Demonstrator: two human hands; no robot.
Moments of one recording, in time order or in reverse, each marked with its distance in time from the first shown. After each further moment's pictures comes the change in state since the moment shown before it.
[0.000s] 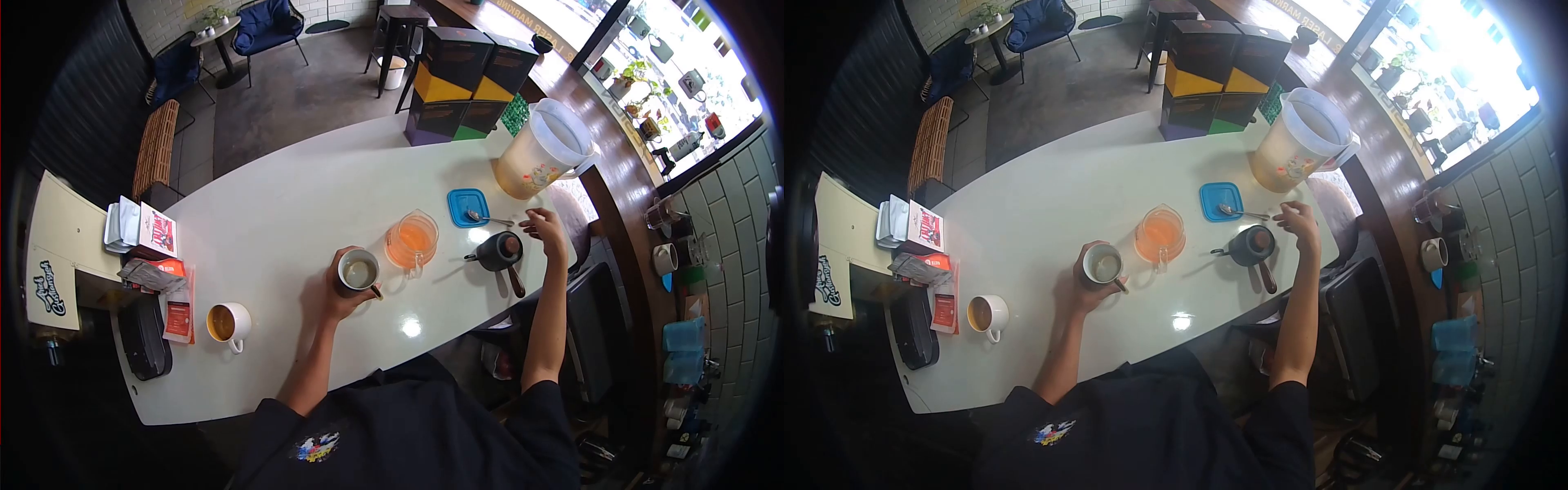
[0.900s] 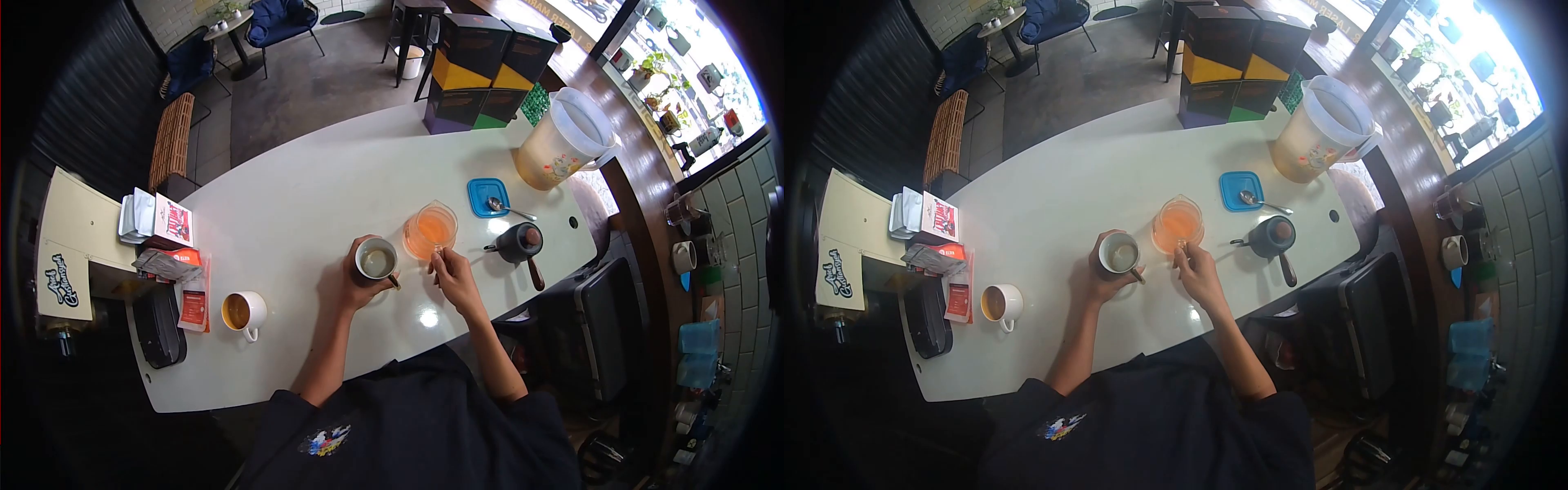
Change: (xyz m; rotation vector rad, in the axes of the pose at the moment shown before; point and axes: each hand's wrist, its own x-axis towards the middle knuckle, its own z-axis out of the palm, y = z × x) left_hand -0.001 0.002 -0.002 -0.033 -0.037 -0.035; right_hand -0.148 0.007 0.212 0.152 -0.271 -0.375
